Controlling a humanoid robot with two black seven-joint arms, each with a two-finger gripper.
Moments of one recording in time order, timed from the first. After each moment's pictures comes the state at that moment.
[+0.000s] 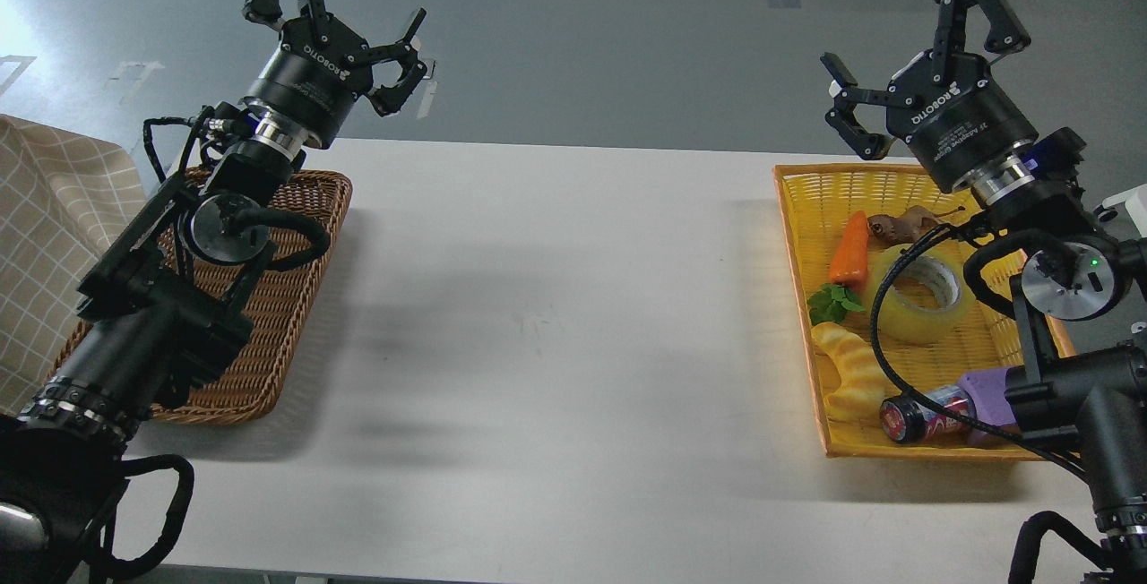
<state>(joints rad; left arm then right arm) -0.66 0.25 -1.21 -0.90 0.21 -0.49 -0.16 0.53 -0.10 1.56 1.12 -0.56 0.49 -0.19</state>
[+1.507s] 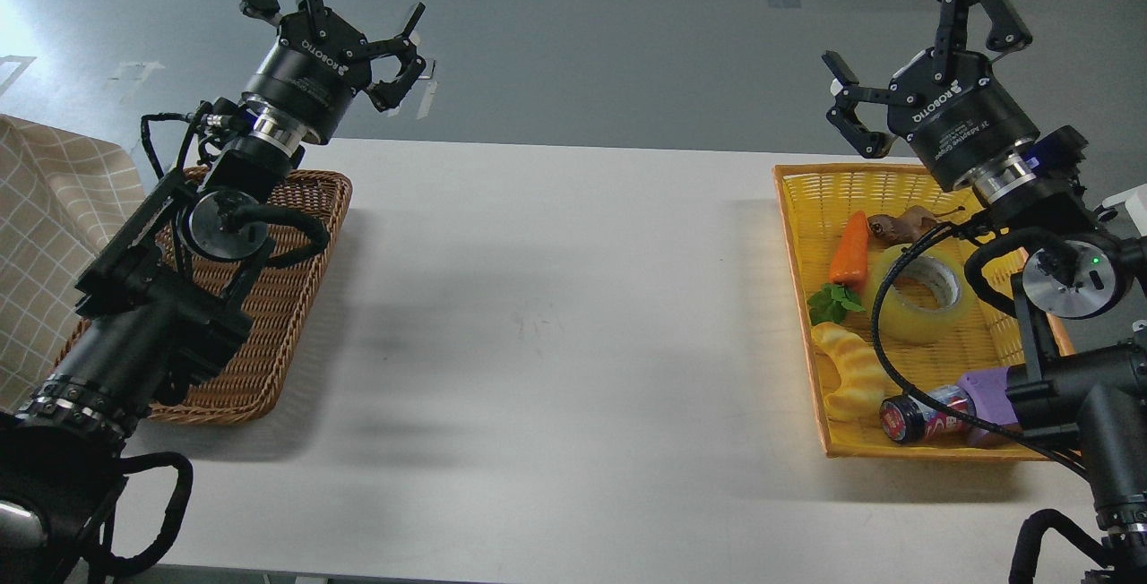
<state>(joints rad) -0.66 0.26 -1.21 -0.90 0.21 -0.49 -0.16 0.54 -0.10 1.56 1.12 -0.56 0.49 -0.19</state>
